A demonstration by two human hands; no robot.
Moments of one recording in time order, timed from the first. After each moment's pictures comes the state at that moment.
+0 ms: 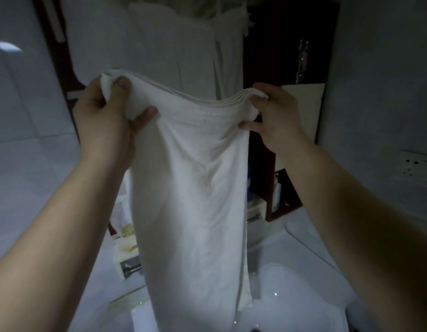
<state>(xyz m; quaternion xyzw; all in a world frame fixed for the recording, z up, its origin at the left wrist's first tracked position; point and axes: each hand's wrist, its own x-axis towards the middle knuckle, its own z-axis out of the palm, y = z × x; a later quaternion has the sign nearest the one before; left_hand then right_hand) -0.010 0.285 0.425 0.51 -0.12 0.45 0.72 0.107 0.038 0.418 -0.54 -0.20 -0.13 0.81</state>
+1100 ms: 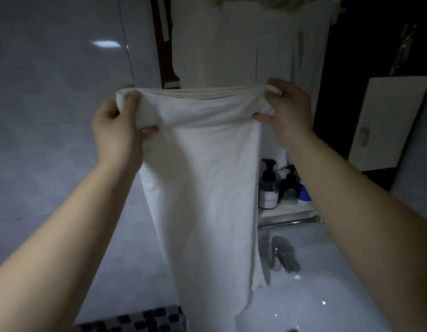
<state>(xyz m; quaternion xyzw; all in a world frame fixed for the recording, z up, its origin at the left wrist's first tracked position) -0.104 0.370 0.405 0.54 0.04 0.55 0.64 0.077 0.153 0.419 -0.49 -0.25 -0.06 0.83</state>
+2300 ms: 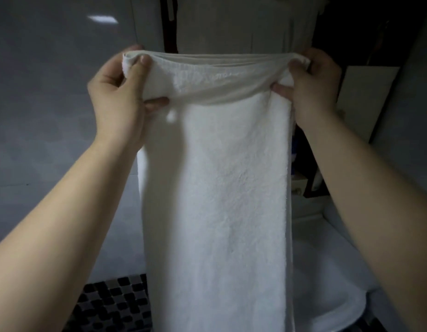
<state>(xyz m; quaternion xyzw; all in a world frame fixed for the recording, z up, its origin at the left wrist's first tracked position) -0.196 0.316 0.402 0.56 -0.05 0.53 0.63 -0.005 0.086 0.421 -0.52 -0.26 -0.19 0.79</state>
